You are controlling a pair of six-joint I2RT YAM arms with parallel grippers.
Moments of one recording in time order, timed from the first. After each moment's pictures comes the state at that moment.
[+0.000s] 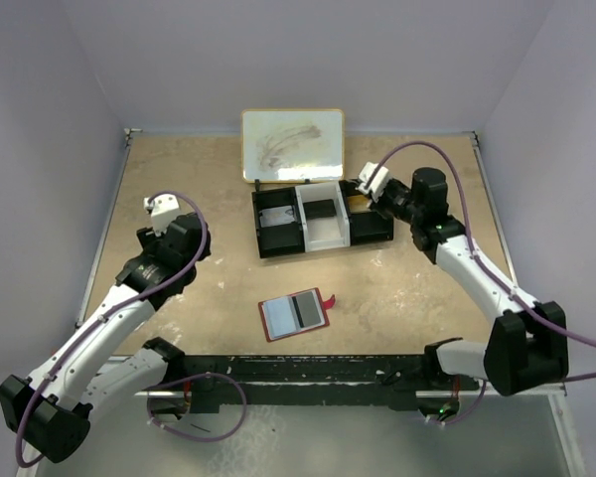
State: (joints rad) left arm -0.51 0.89 0.82 -0.71 -0.76 -0.59; right arm 0.26 1.25 0.87 0.05 -0.43 -0.66
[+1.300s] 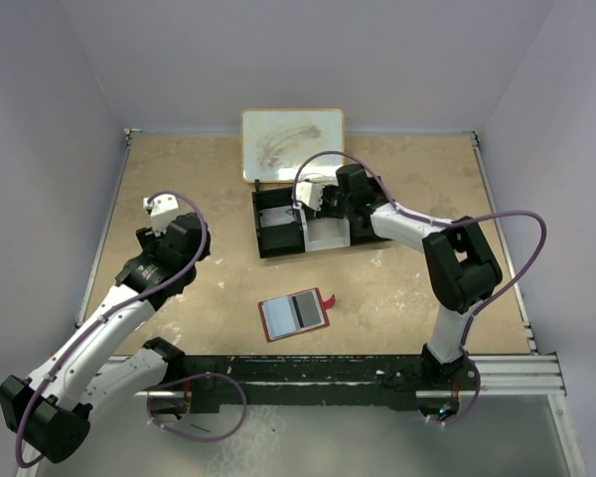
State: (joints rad) left arm -0.51 0.88 0.82 -0.71 -0.77 -0.59; right arm 0.50 1.82 1.16 0.01 -0.21 -0.99
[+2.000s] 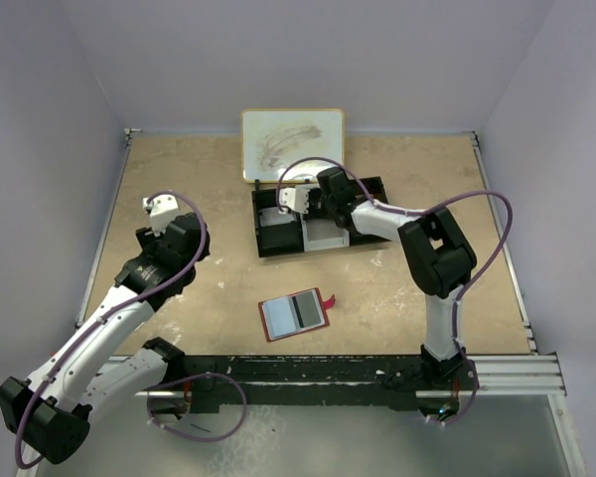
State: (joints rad) left arm -0.51 0.88 0.82 -0.70 -0.77 -0.58; right arm 0.55 2.00 1.29 0.01 -0.09 -1.05
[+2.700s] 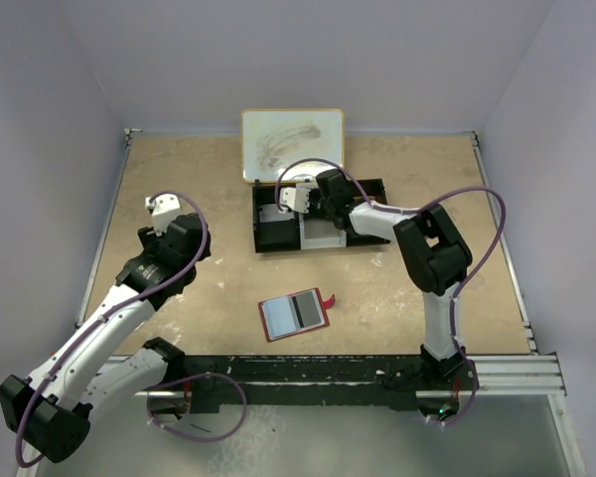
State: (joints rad) left arm -0.51 0.89 0.82 -0.70 -0.75 -0.57; right arm 0.55 2.04 1.29 0.06 -0.01 -1.05
